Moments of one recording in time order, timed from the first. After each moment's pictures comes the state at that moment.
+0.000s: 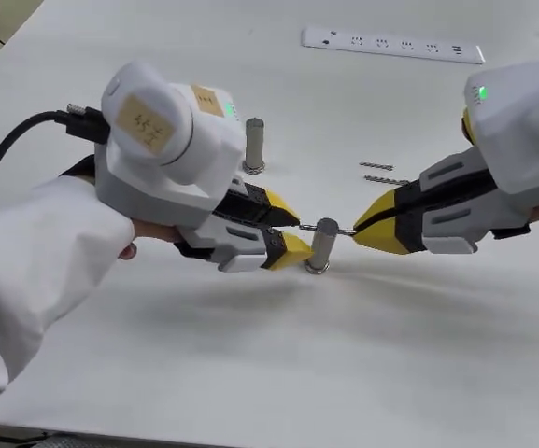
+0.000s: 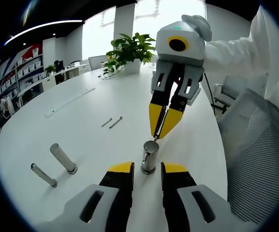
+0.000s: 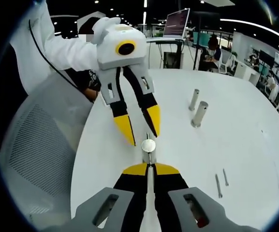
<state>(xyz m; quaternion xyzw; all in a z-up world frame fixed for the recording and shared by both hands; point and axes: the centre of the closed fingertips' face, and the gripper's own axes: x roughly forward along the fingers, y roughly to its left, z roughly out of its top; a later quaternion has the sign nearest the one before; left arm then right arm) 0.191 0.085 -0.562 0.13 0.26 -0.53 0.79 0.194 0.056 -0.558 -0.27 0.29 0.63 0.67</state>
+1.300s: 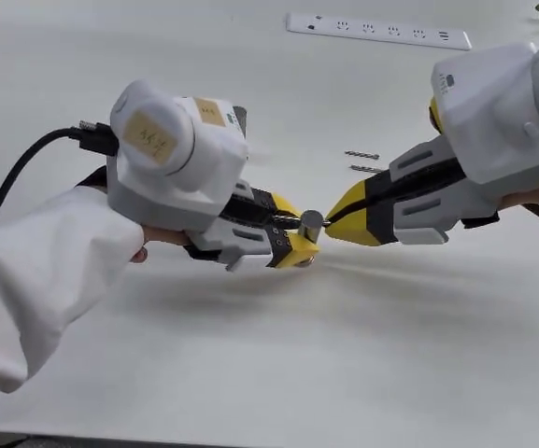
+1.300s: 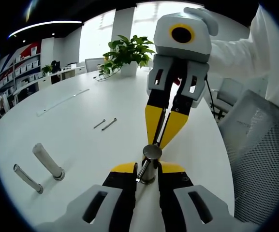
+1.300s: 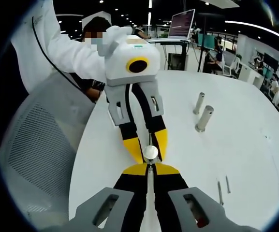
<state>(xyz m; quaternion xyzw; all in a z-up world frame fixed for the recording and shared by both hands) 0.199 0.064 -0.578 0.11 0.25 -0.55 0.79 0.194 0.068 -0.560 -0.27 0.28 0.64 0.66</state>
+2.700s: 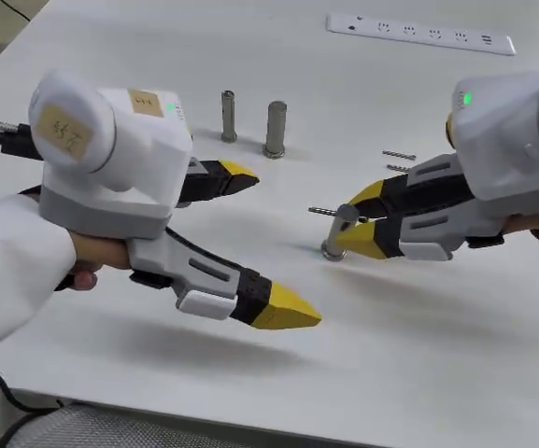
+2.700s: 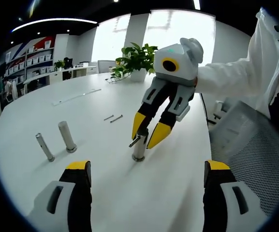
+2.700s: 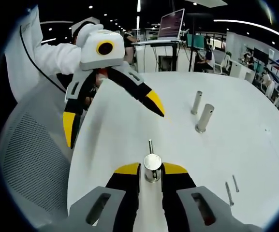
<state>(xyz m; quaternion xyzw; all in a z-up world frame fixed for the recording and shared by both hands) 0.160 0.114 -0.553 0.06 0.25 -0.52 0.82 0.191 0.087 -0.572 -0.24 0.28 0.62 0.70</state>
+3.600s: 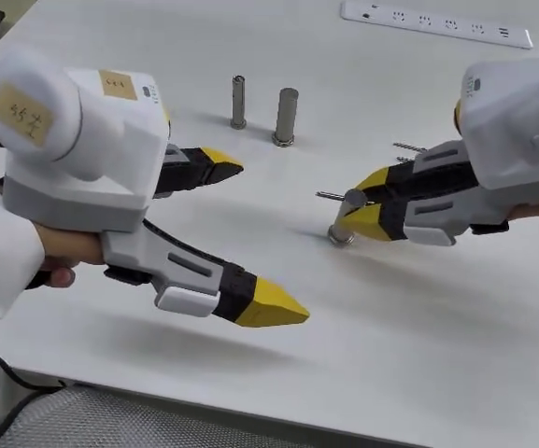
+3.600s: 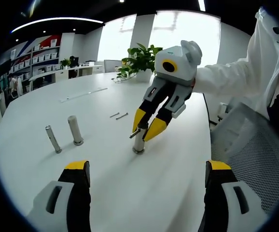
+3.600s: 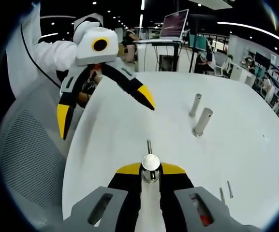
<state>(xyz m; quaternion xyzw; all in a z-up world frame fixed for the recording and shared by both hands) 0.156 0.128 -0.550 0.05 0.26 -0.49 0.83 0.204 0.089 -0.566 -0.26 0.27 0.61 0.70</state>
